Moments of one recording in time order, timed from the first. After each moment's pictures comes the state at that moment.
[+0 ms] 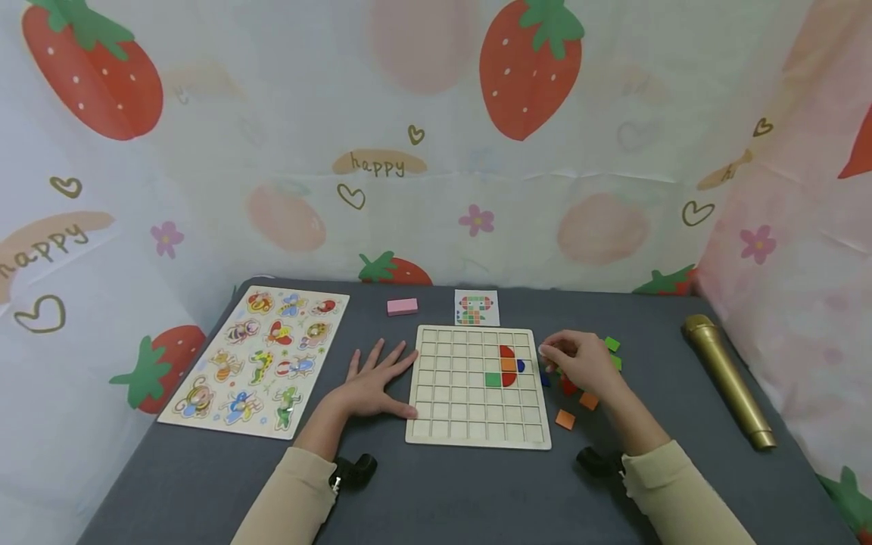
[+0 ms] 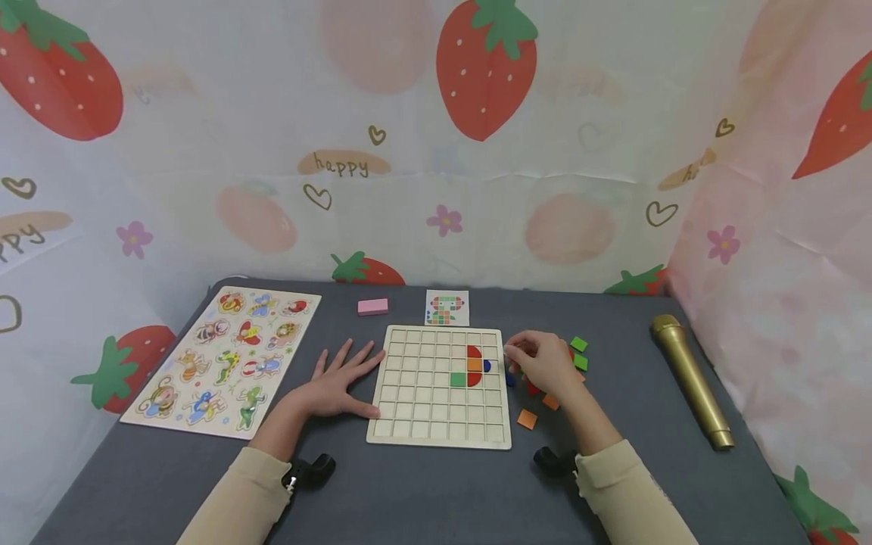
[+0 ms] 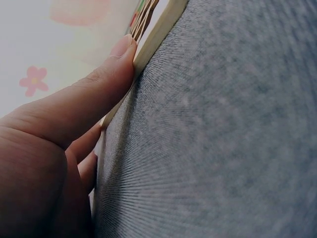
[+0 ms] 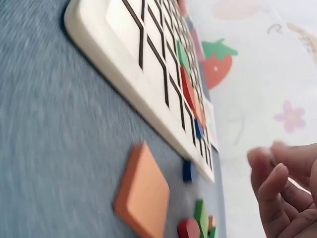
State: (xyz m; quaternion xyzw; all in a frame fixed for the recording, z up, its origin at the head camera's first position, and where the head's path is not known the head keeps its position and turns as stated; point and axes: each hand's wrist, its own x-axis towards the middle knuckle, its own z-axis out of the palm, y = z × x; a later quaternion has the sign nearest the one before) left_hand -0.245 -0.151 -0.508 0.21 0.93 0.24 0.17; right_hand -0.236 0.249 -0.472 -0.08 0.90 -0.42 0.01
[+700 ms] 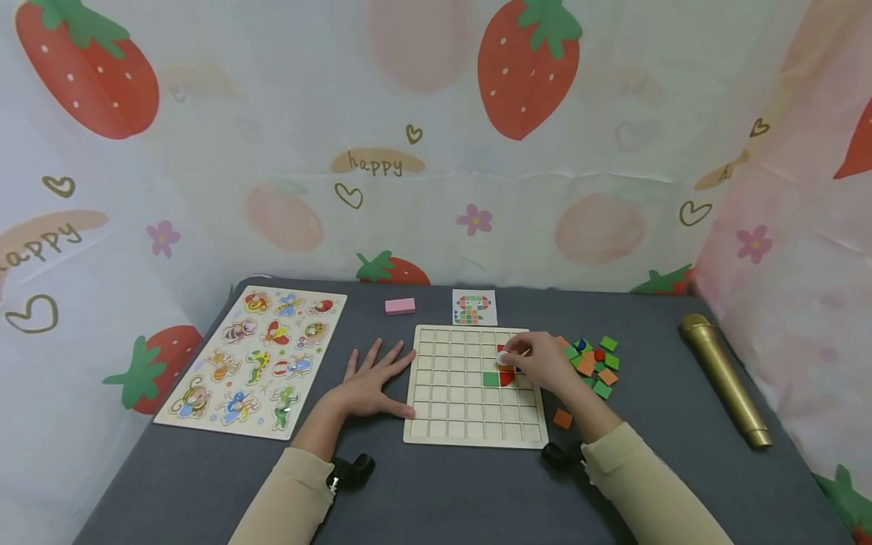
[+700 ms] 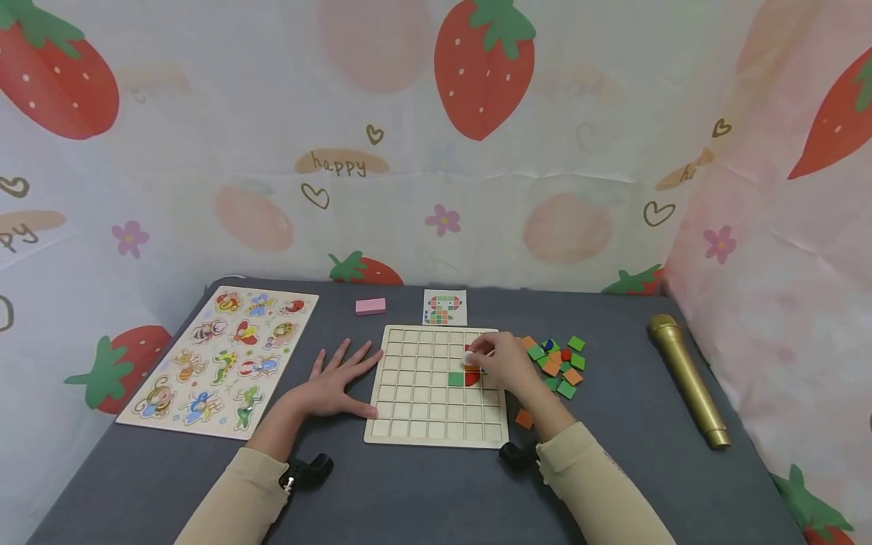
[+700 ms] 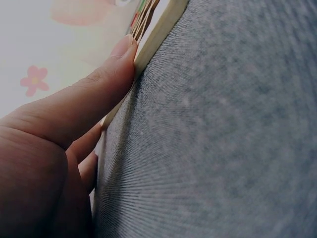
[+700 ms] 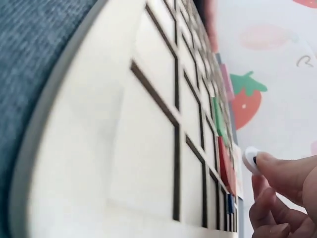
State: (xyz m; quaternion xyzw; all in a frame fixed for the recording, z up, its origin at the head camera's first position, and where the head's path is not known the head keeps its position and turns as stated) left_hand -0.244 -0.150 -0.507 0.21 0.93 0.24 0.17; right_hand -0.258 0.197 -0.486 -0.09 0.92 -0.37 0.04
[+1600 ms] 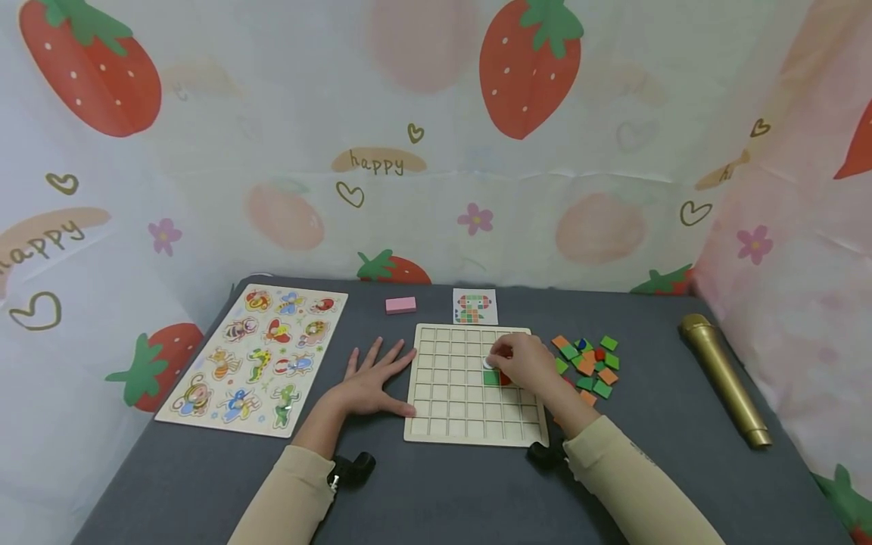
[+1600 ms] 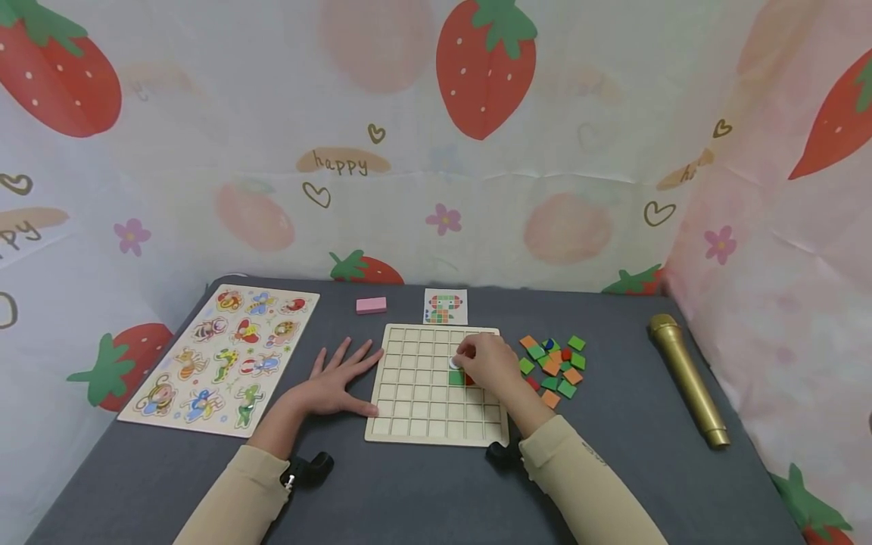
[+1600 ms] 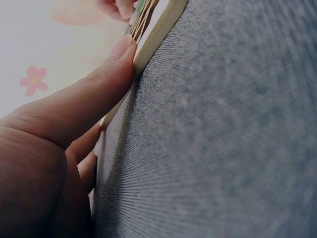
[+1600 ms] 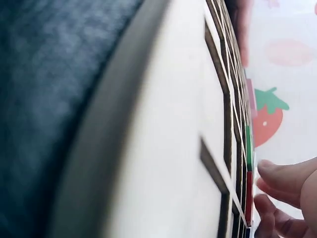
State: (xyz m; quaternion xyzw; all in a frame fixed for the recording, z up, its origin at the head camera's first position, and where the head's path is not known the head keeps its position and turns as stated) left_hand -0.244 -0.149 -0.508 0.21 0.93 0.24 0.17; right_hand -0.257 0.169 -0.489 -0.09 0.95 -0.29 0.03
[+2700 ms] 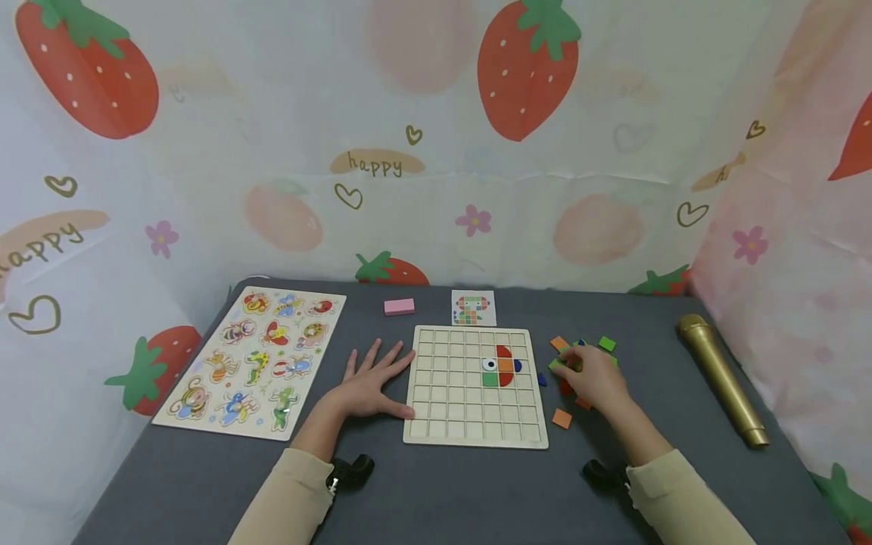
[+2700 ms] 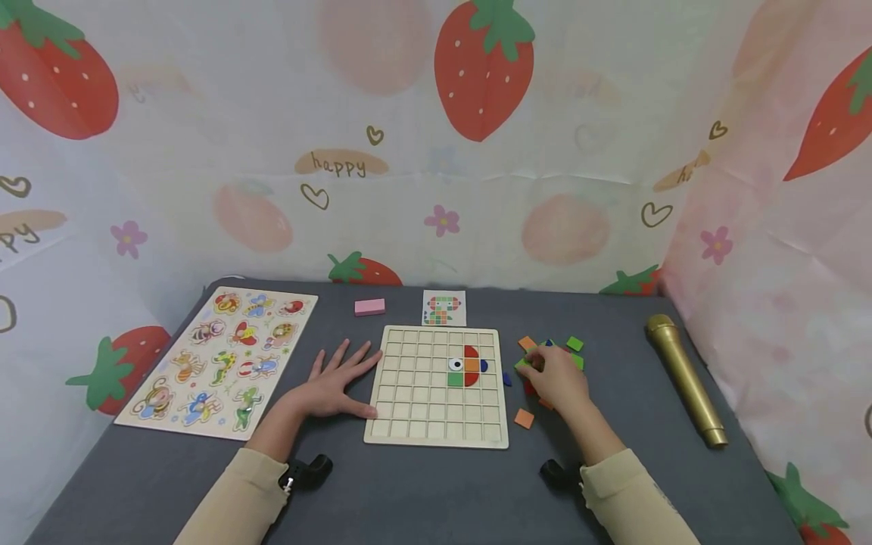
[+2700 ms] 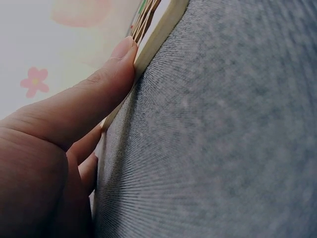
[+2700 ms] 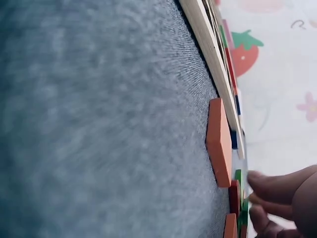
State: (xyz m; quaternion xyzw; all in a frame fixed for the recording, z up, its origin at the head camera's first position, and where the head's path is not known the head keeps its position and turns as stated) left_hand -0.244 -0.152 -0.508 0.22 0.93 0.25 0.17; right_hand -0.226 0.261 -0.488 0.00 0.96 -0.27 0.00
